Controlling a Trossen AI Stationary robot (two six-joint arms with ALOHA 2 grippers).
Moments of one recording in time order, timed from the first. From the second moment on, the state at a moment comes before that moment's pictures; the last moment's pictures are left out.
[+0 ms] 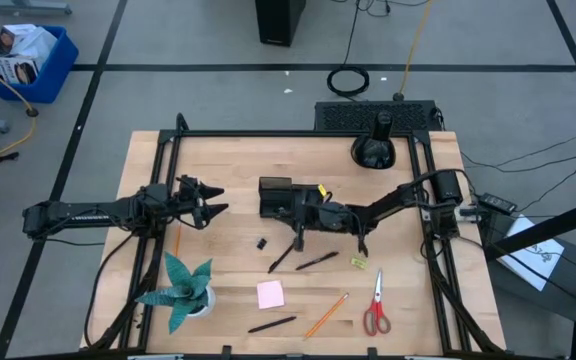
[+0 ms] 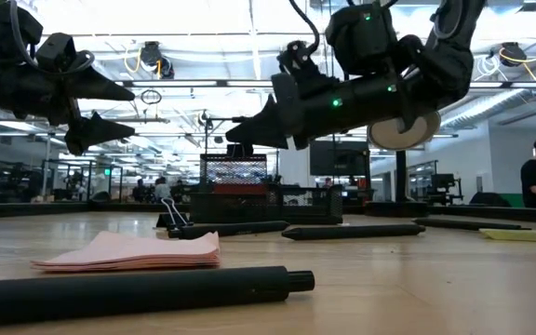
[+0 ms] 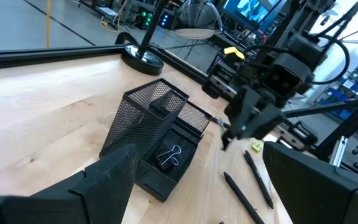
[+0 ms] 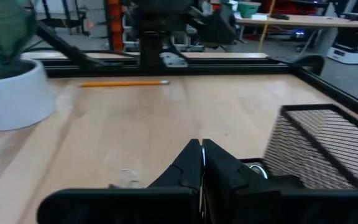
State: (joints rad) left arm 0.16 0.33 0.01 0.19 -0.05 -0.50; right arm 0.04 1.95 0.80 0.96 0.21 0.01
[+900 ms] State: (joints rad) left arm 0.16 0.33 0.01 0.18 -0.06 -0.47; right arm -0.08 1.95 0.88 0.80 0.18 0.06
